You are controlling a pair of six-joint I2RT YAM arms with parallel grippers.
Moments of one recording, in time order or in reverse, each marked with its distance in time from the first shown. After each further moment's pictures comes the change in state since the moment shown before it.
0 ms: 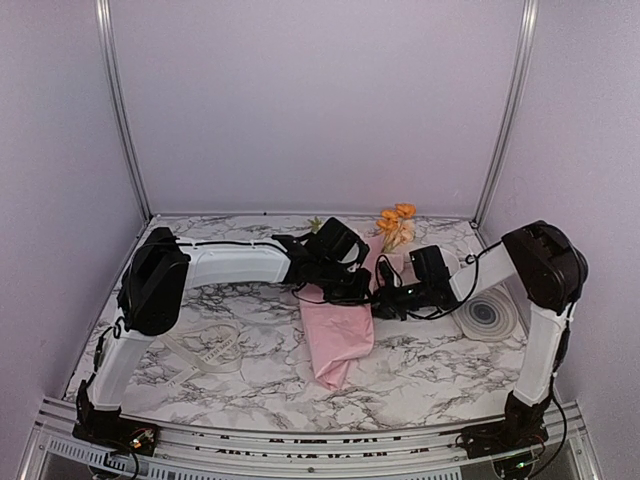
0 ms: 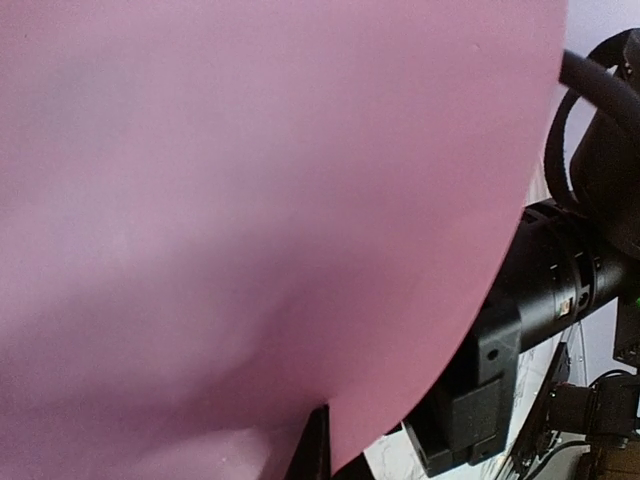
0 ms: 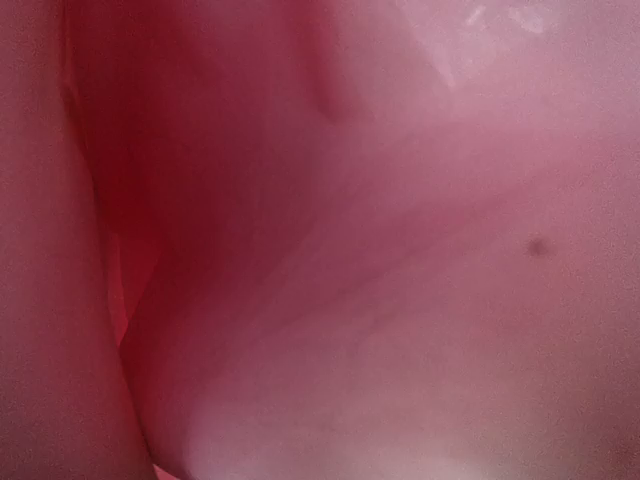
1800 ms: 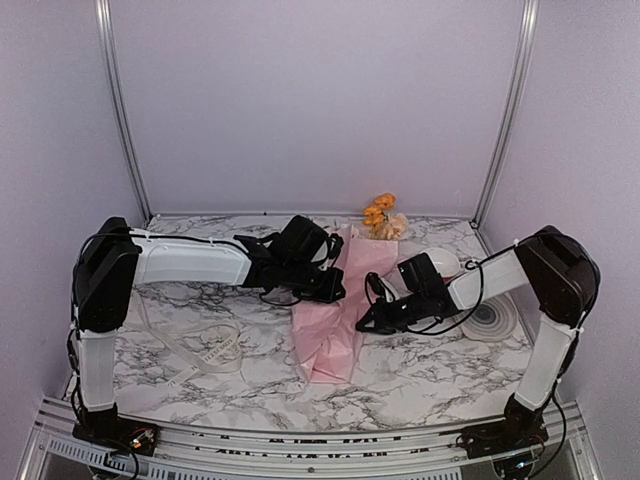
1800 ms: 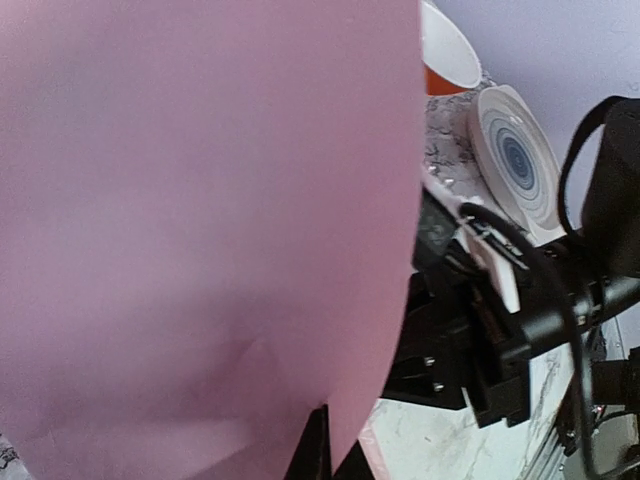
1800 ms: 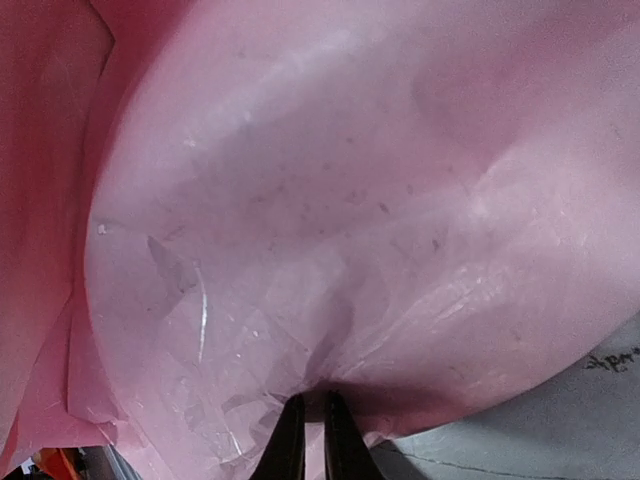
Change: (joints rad) left arm 0.024 -0.288 -0.394 0.135 -0.118 0.108; right arm 0.124 -0.119 -0.067 -0.175 0.191 -0.158
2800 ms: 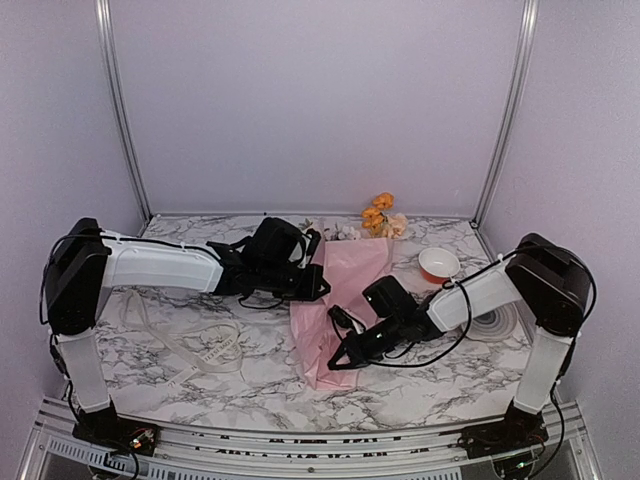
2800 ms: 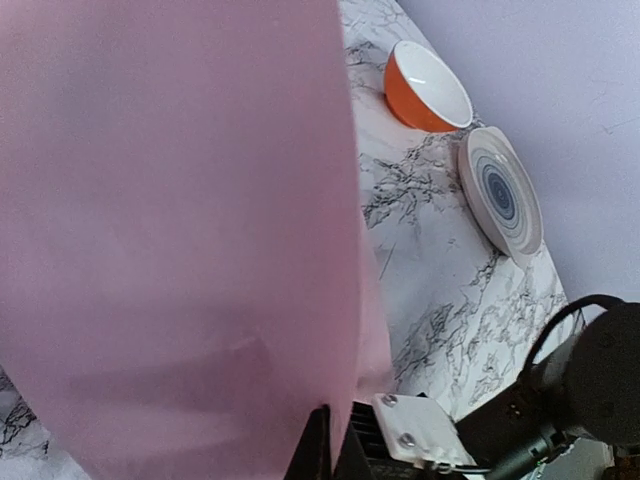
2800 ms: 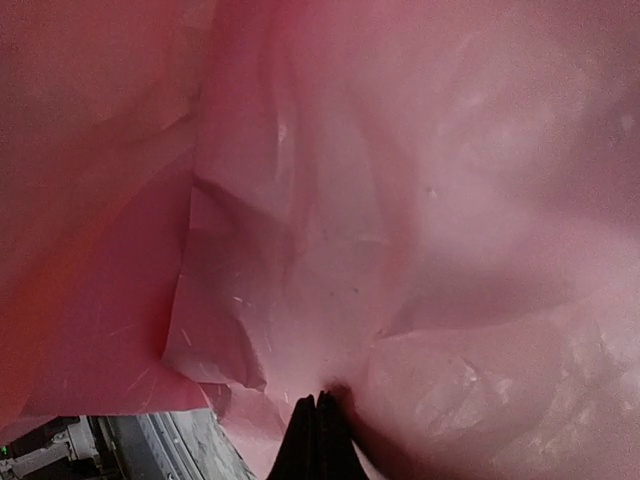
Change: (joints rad) left arm 0.028 -0.184 -0.234 0.166 -0.014 -0.075; right arm 0.261 0.011 0.008 -0.042 -0.072 0.014
